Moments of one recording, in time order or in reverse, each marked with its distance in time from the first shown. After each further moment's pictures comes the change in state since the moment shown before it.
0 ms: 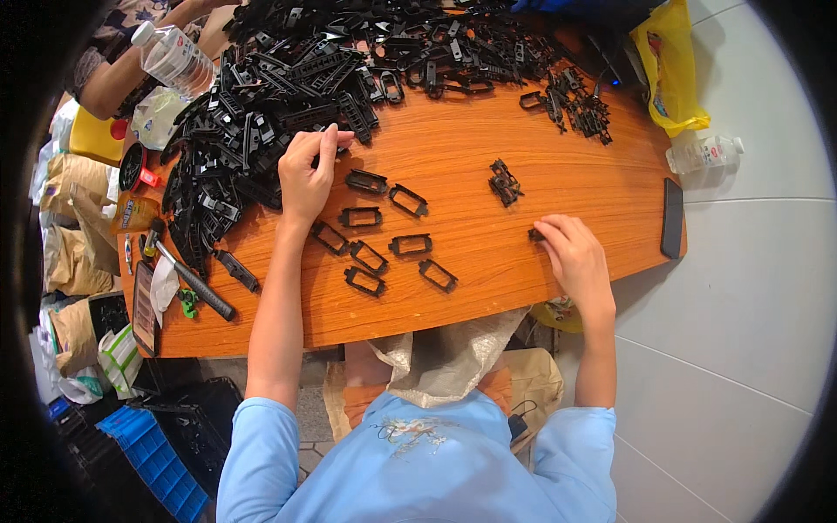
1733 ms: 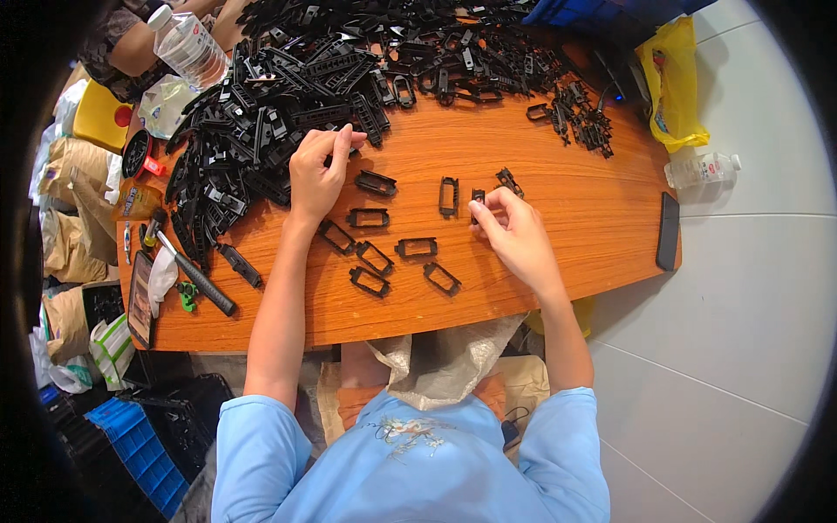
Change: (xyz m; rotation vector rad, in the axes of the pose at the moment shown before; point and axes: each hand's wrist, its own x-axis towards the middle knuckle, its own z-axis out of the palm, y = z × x) left_hand 0.000 -0.001 0.005 -0.044 0.063 -0.019; right_hand 0.073 -0.062 0.023 1.003 -0.148 0.612
